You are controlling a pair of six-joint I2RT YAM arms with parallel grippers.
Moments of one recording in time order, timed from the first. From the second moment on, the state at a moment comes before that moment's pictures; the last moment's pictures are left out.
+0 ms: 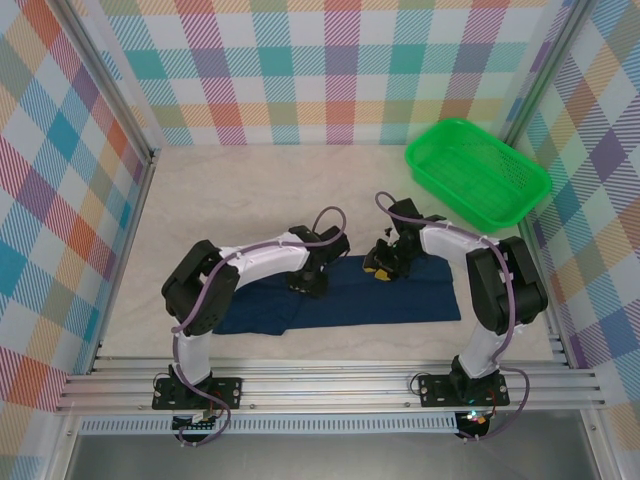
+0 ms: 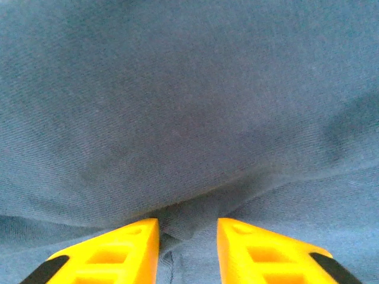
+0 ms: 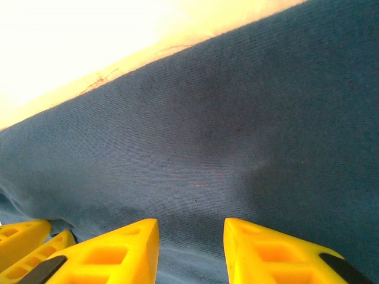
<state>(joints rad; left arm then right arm) -0.84 1.92 1.34 -0.98 -0.13 -0.50 0.37 1.74 1.03 -0.61 -0.46 0.71</state>
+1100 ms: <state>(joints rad) -0.85 1.89 1.46 -1.07 -0.29 -0.56 0.35 1.73 1.04 -0.64 -0.47 0.70</state>
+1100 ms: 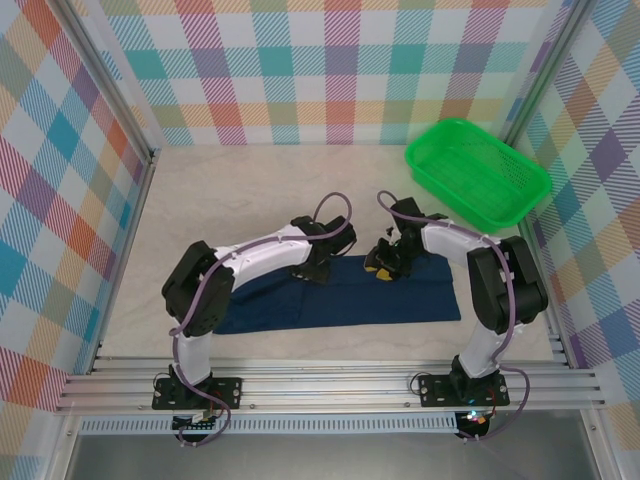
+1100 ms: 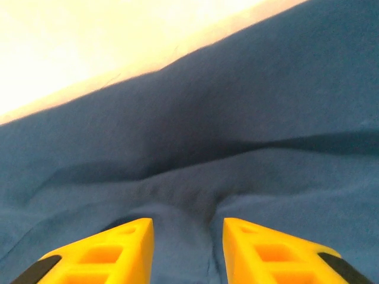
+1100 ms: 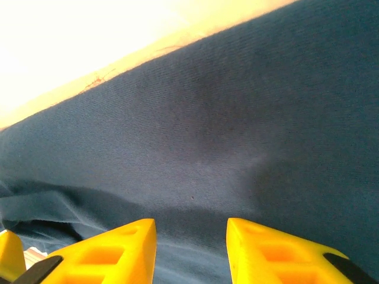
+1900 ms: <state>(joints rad) -0.49 1.66 0.96 -0.98 -0.16 -0.84 0.22 1.83 1.12 -0.71 -0.38 0.61</state>
